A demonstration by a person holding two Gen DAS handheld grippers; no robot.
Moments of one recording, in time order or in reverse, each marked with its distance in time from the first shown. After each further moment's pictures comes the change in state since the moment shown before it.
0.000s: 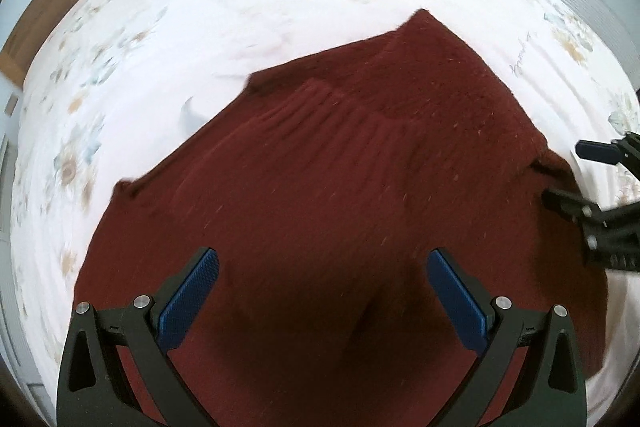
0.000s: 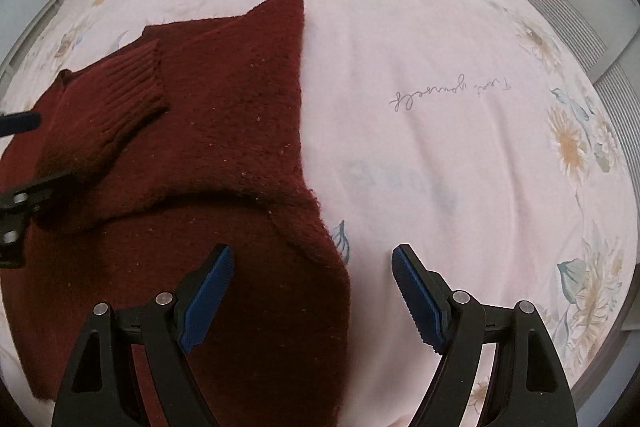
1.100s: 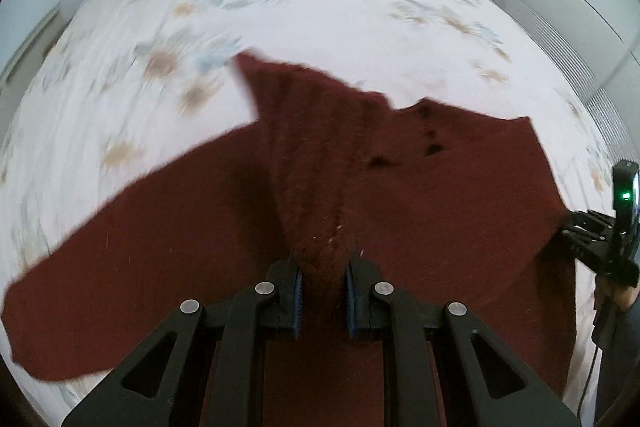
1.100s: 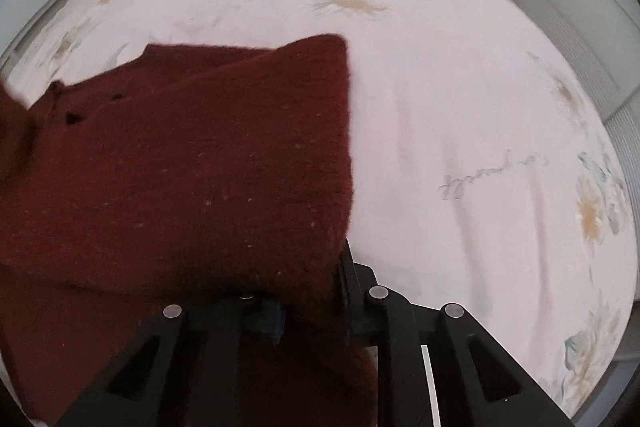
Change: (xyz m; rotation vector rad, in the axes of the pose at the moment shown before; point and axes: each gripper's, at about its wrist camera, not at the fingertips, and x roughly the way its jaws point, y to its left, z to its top) left arm -0.036 0.140 -0.073 -0.478 -0.088 -0.057; right arm 0.022 0.032 0.044 -0.064 -0.072 -0.026
